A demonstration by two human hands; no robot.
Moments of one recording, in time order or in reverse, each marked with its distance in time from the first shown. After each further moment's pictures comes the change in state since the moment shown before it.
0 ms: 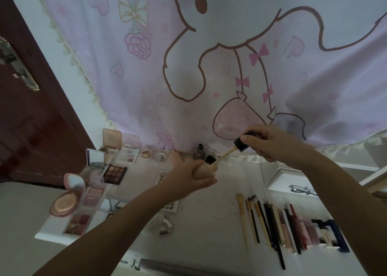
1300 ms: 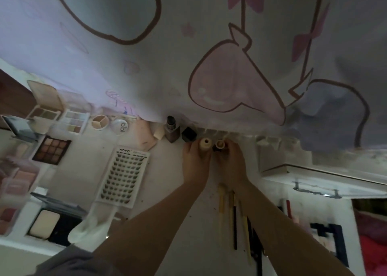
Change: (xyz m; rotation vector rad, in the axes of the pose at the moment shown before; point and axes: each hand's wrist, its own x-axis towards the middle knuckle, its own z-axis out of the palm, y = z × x) left_hand 0.155 -0.067 0.183 -0.260 0.476 -0.446; right_hand 0.121 0.254 0.098 0.021 0.300 0.374
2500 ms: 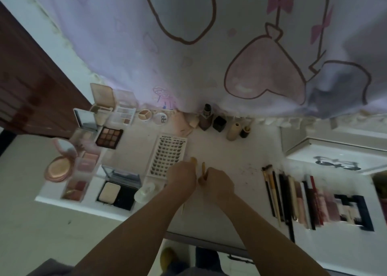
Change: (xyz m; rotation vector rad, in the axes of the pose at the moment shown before) left_hand -0.057 -0.037 -0.138 1.194 -0.403 0.035; right_hand -0.131 -0.062 0.092 -0.568 -0.283 0.042
